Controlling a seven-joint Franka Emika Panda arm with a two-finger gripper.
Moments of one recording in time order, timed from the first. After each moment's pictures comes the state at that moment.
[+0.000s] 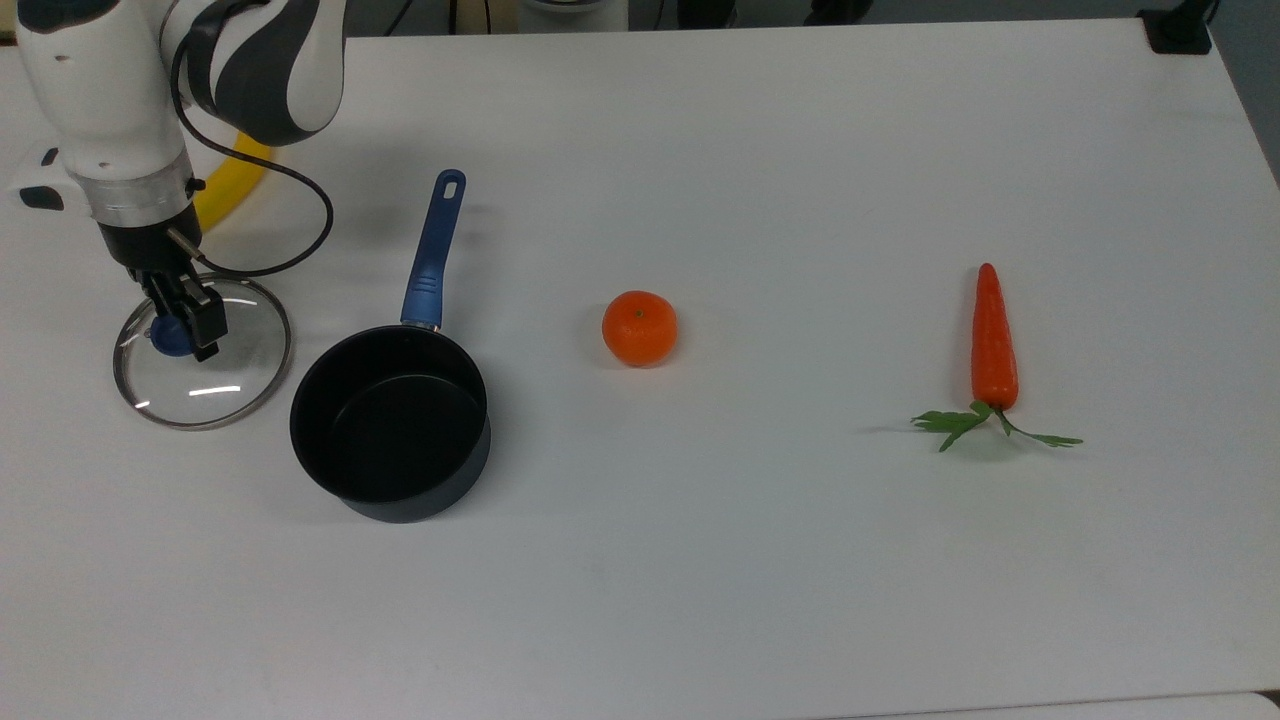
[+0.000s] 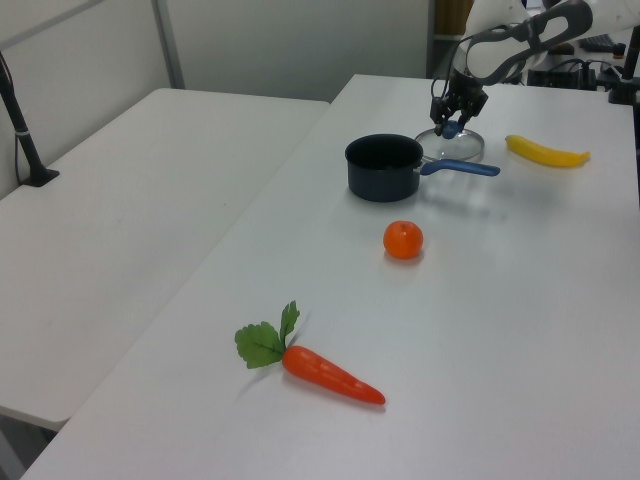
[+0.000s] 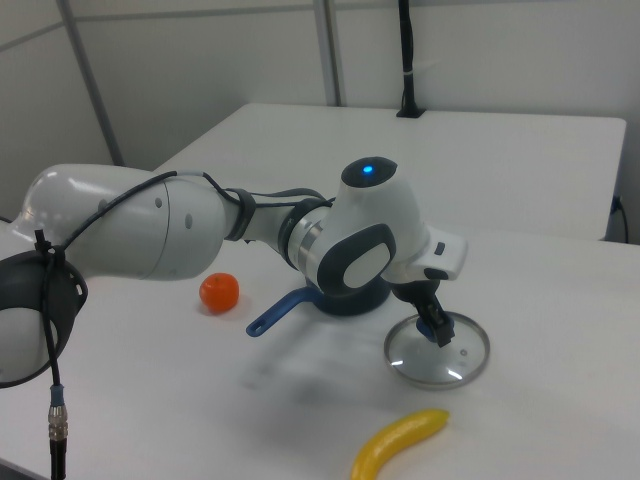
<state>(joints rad) -0.30 0.56 -0.09 -1.59 0.07 2.46 0.26</state>
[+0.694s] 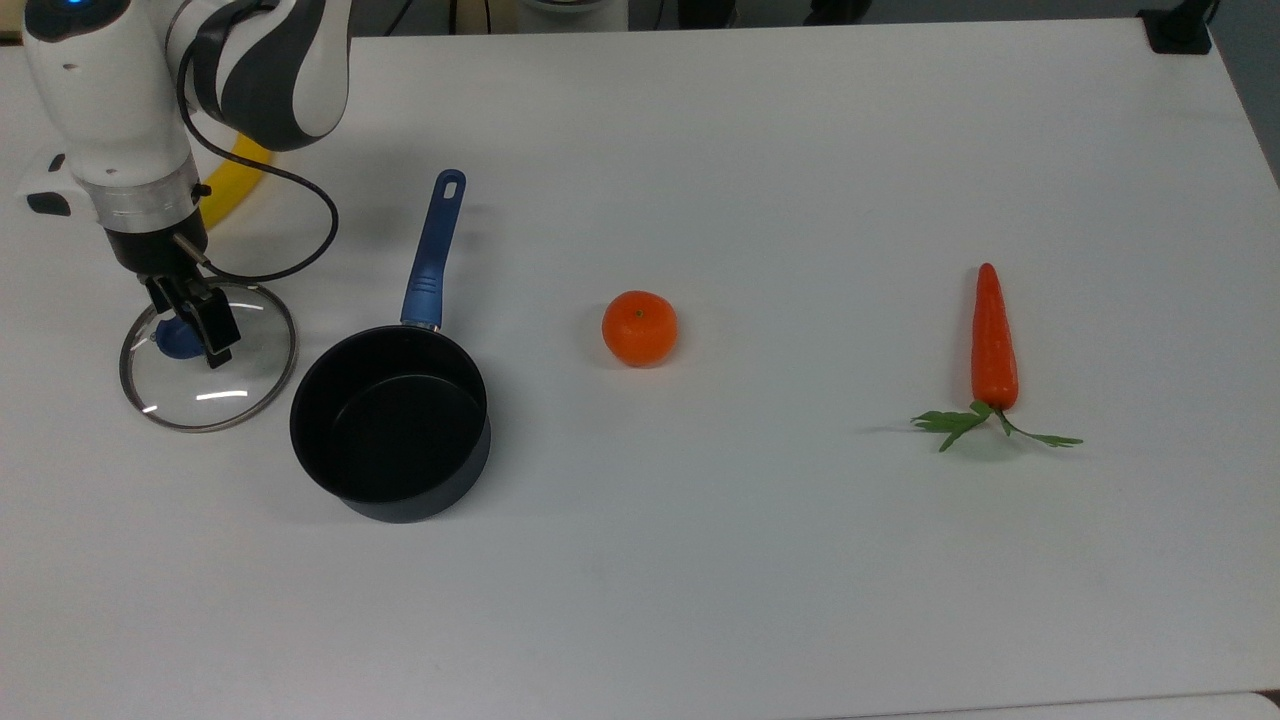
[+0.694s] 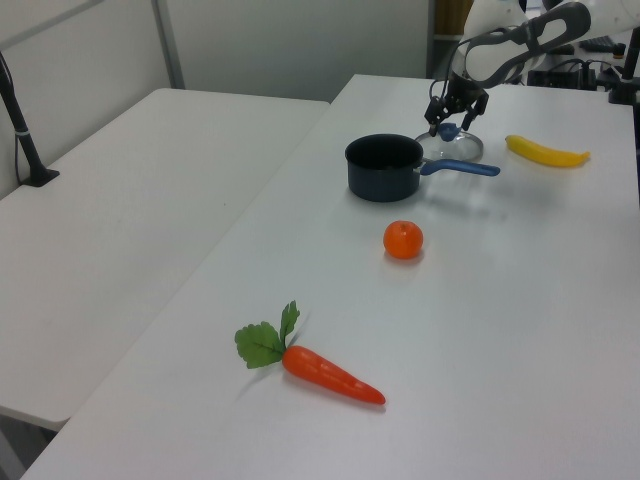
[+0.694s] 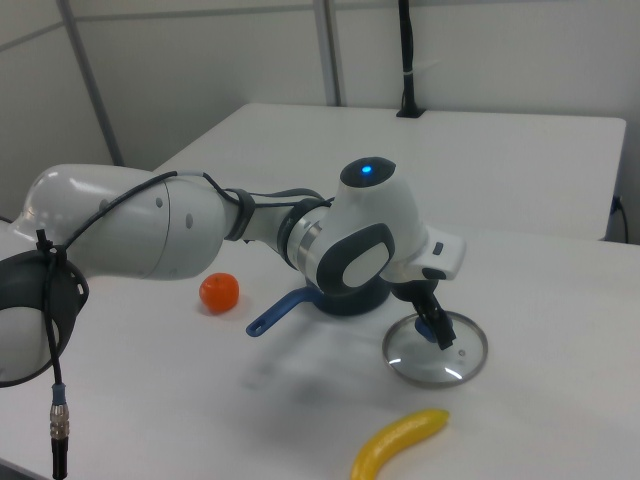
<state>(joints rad) -0.30 0.57 -0.09 -1.59 0.07 2.46 0.28</state>
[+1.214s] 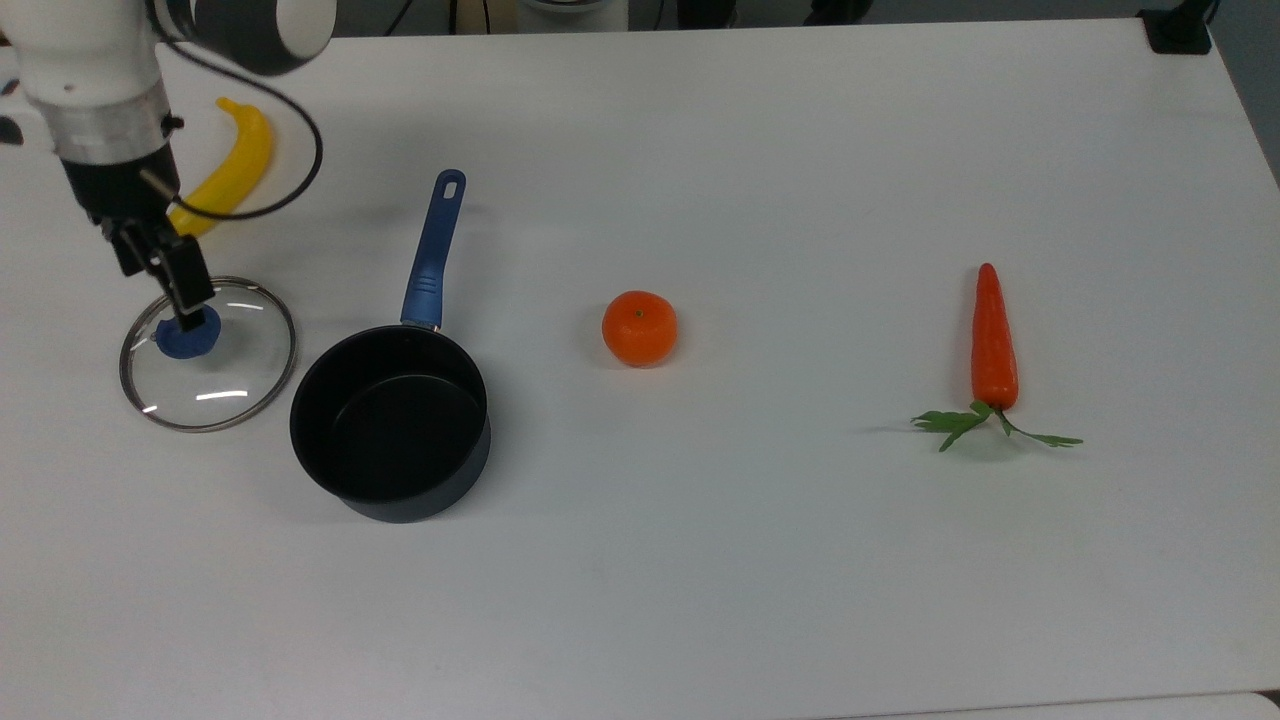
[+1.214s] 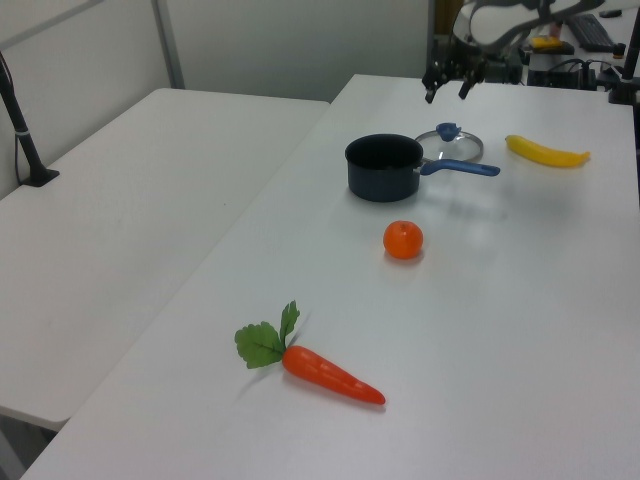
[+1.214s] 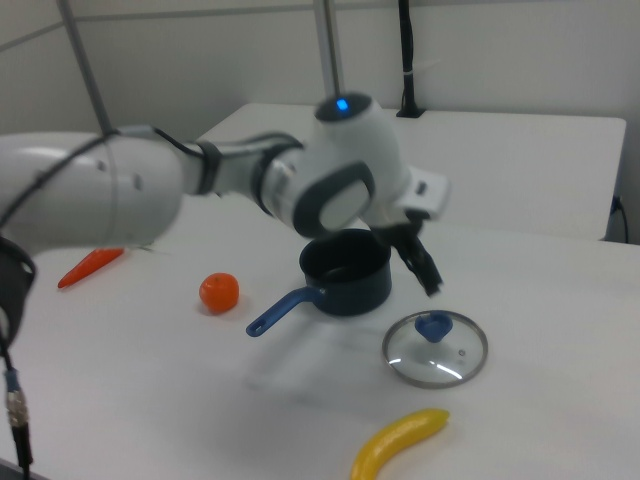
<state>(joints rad) -0.28 0.45 -0.08 -1.56 0.07 2.36 0.29</state>
